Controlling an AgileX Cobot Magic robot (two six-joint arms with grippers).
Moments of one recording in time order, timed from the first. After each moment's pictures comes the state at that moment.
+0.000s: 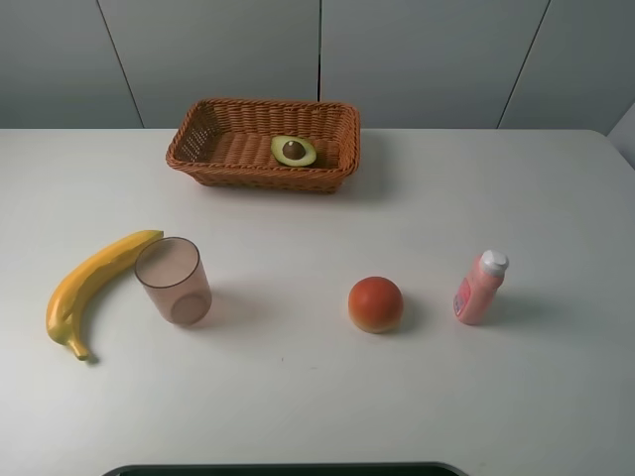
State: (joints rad) left arm -0.25 0.00 -0.51 0.02 1.08 0.01; right arm 0.27 0.37 -0.70 -0.06 1.16 -0.04
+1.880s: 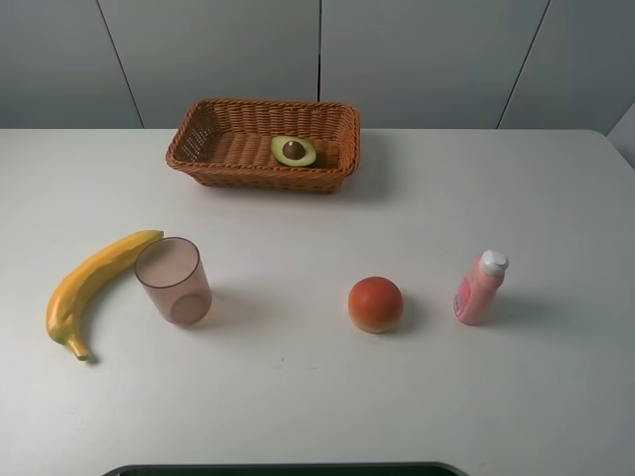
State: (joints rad) left arm -0.25 0.00 -0.51 0.02 1.08 0.01; right arm -0.01 0.00 -0.51 0.02 1.10 -0.06
